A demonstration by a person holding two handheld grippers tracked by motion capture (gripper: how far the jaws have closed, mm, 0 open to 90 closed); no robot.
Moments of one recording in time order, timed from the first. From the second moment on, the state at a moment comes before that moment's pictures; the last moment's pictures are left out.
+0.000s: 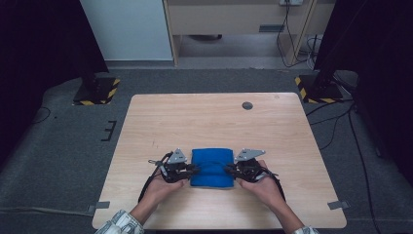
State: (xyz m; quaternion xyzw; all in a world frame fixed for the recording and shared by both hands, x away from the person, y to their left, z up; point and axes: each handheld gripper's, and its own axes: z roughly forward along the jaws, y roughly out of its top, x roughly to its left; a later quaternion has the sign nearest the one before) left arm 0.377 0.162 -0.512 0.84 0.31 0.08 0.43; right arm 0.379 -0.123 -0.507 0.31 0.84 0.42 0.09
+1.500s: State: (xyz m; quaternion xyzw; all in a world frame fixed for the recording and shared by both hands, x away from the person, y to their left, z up) left arm 0.346 0.174 -0.511 0.85 0.28 0.03 0.44; right arm 0.371 -0.124 -0.497 0.36 0.83 0.42 0.12
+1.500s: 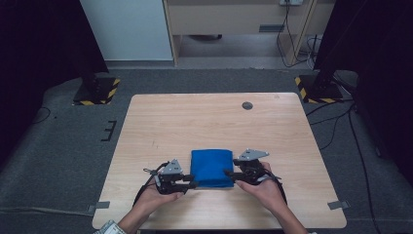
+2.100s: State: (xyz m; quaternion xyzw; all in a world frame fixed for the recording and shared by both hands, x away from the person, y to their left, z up) left arm 0.362 0.196 -0.491 0.82 0.34 0.09 0.45; right arm 0.369 -0.122 -0.507 0.35 0.84 0.40 0.12
